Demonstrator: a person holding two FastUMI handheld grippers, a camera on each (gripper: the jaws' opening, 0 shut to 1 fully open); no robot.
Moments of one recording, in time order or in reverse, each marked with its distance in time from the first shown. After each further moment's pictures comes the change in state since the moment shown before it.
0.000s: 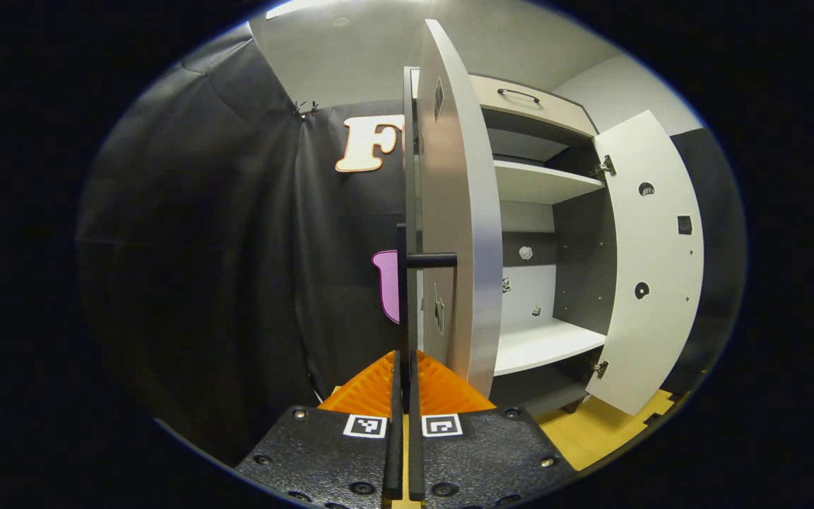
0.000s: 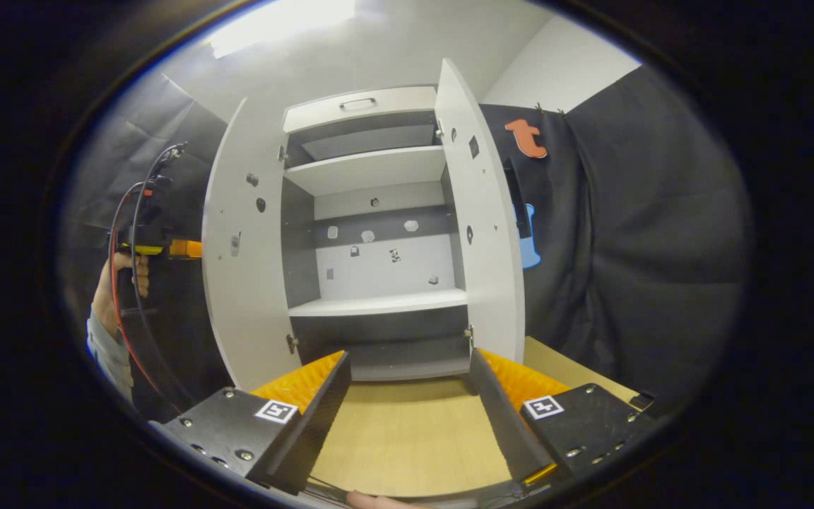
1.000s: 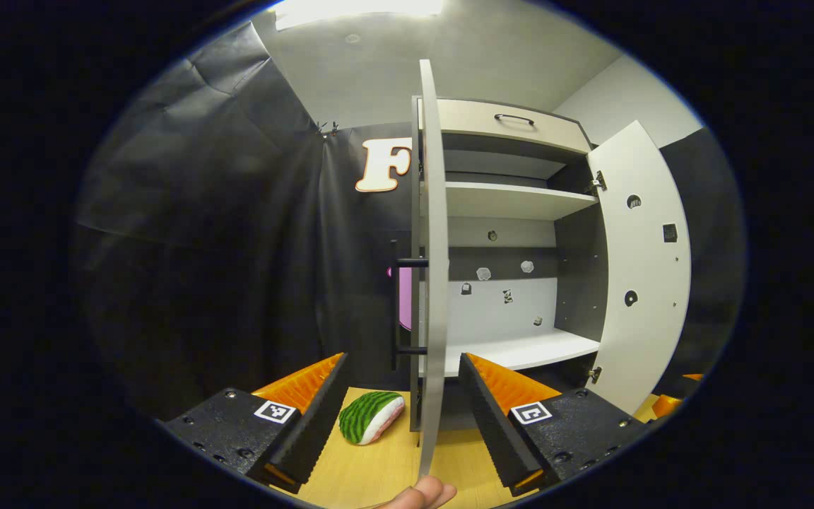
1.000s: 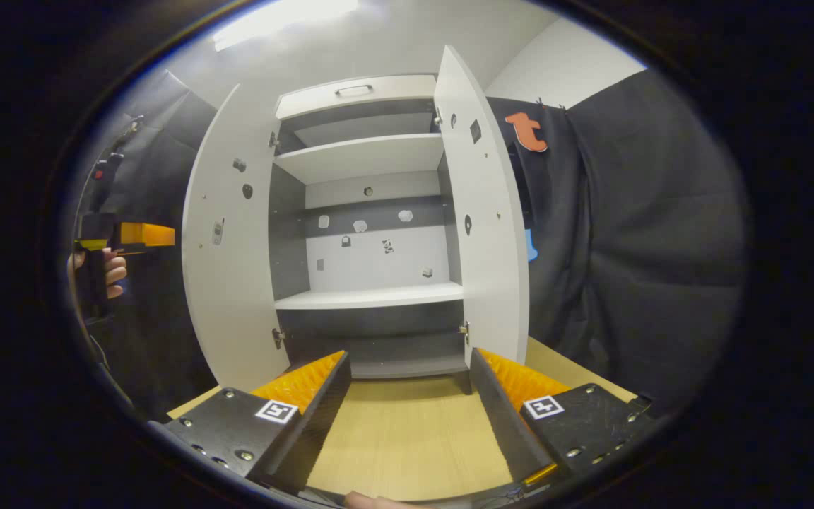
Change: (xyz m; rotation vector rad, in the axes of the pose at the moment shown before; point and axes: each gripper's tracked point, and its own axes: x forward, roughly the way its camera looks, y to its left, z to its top) left arm -0.077 -0.031 -0.003 -0.002 -0.042 0.090; right arm 0.030 -0.006 -0.008 -0.027 0.030 -0.027
